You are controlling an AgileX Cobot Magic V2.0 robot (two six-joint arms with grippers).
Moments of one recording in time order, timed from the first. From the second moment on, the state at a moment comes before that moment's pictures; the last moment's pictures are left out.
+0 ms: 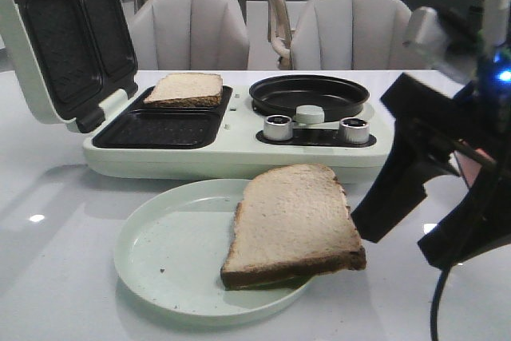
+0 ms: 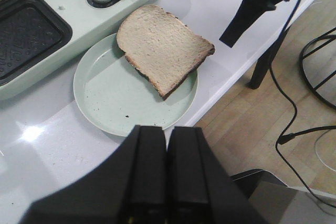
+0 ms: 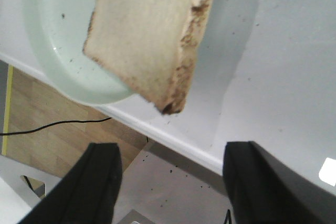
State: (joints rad) left arm -1.05 0.75 -0.77 0.23 0.79 -0.30; right arm 0.24 1.47 -0.70 0.81 0.70 -0.44
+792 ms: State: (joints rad) left arm -1.05 0.75 -0.77 0.23 0.79 -0.30; right arm 0.24 1.74 -0.89 1.00 0.63 -0.59
